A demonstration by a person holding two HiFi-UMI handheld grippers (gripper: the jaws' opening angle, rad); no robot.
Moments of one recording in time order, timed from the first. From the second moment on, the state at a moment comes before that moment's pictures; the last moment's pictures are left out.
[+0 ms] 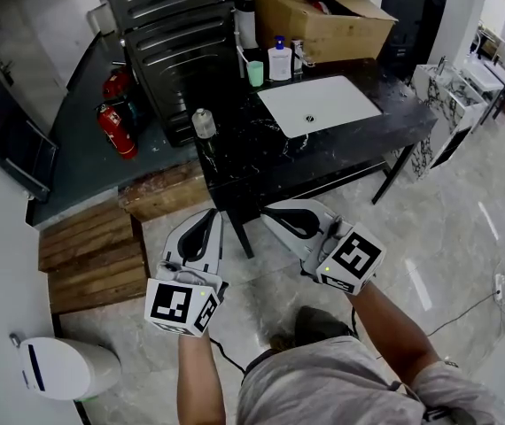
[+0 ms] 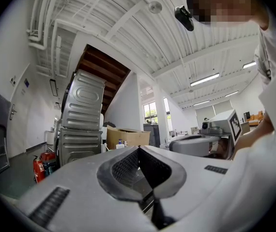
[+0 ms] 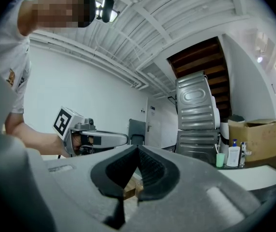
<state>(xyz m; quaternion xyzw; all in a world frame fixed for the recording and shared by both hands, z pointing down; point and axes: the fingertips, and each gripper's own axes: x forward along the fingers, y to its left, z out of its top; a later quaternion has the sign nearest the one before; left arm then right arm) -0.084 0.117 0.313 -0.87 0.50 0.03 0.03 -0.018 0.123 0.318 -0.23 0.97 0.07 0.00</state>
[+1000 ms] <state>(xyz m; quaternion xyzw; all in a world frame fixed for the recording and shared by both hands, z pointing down) -0.118 -0.071 0.330 -0.85 0.53 0.01 0.02 -0.043 -0.073 0.327 -0.21 0.97 0.07 0.00</state>
